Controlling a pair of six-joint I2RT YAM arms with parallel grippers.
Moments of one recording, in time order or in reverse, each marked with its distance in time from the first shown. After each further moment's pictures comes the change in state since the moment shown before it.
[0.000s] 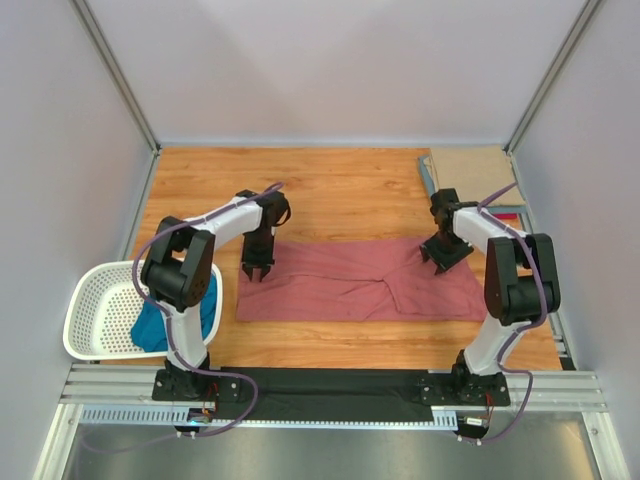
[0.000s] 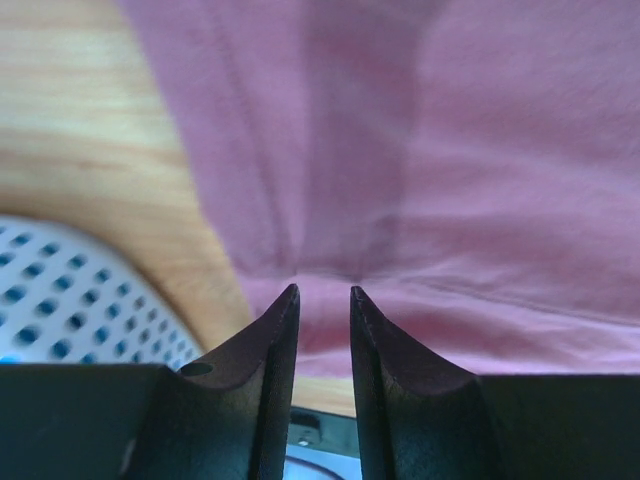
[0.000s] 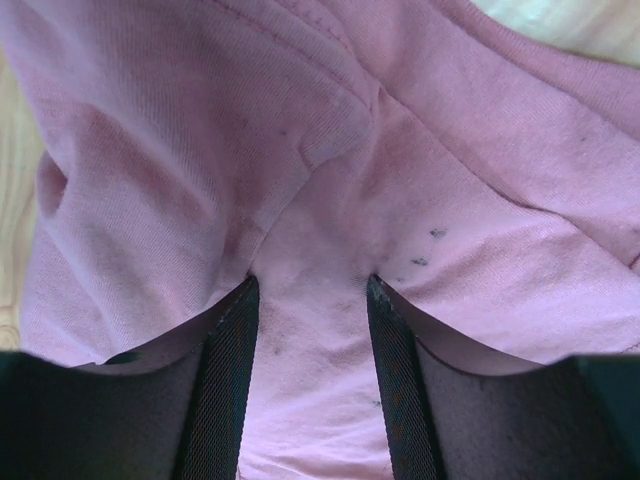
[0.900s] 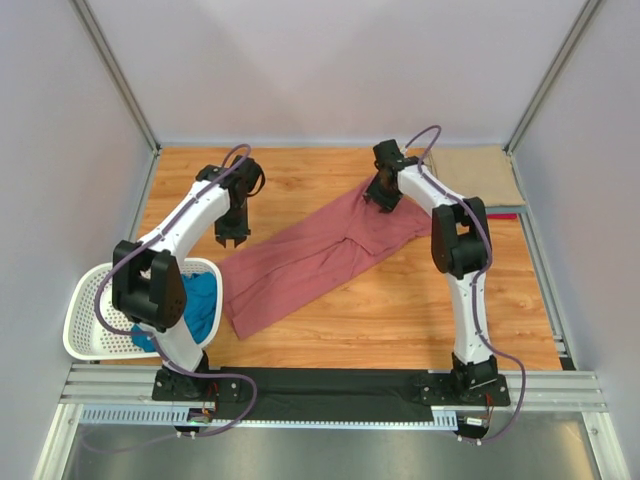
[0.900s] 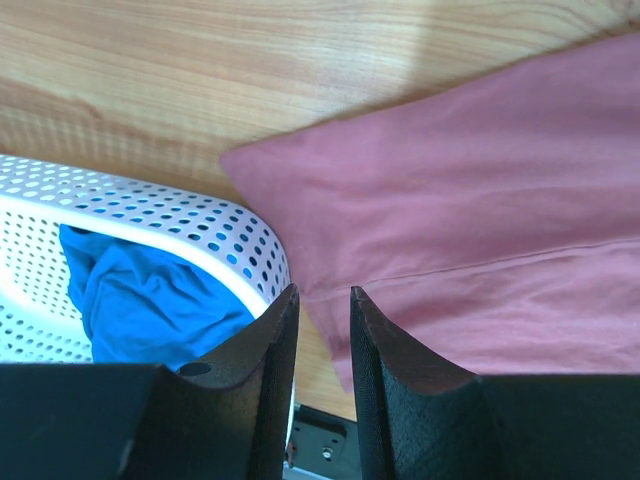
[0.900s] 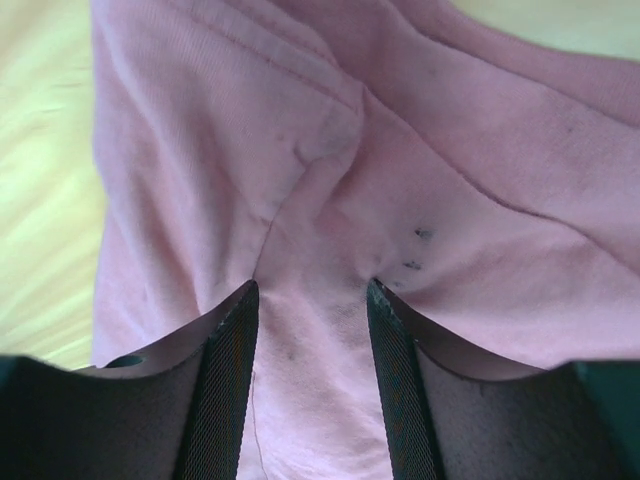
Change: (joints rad) left arm 0.110 -0.214 0.151 -0.138 -0.204 0.003; right arm 0.200 0.523 0.762 0.042 -0.059 -0.190
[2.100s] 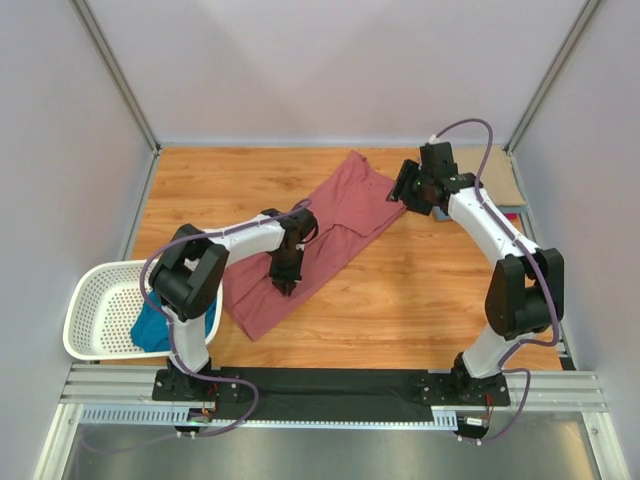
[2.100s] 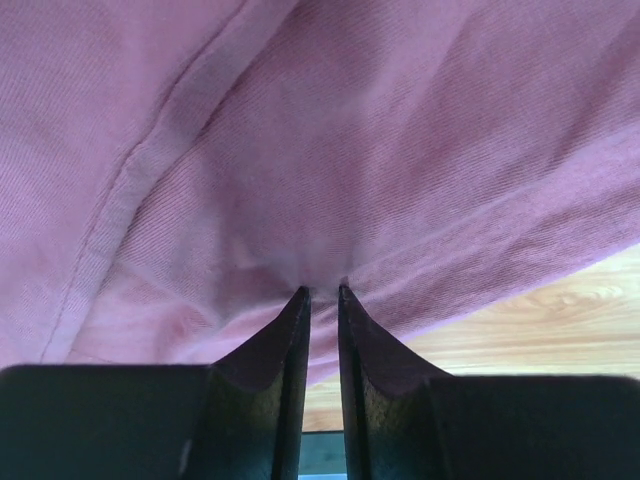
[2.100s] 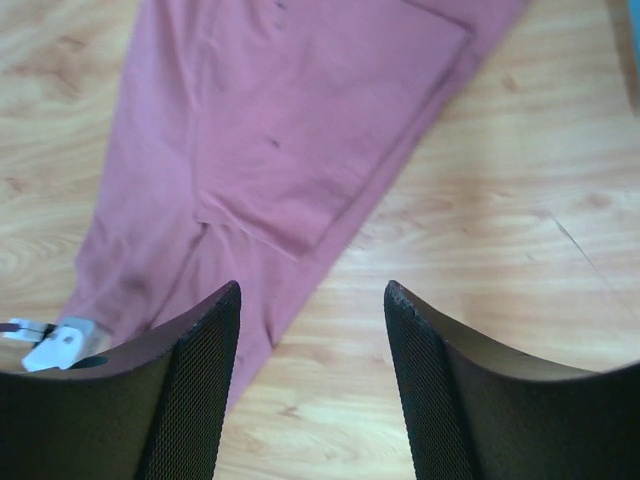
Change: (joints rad) left arm -0.299 0.187 -0.238 0.292 0.340 -0.062; right arm -0.060 -0.597 -0.431 0.177 -0.207 -0.302
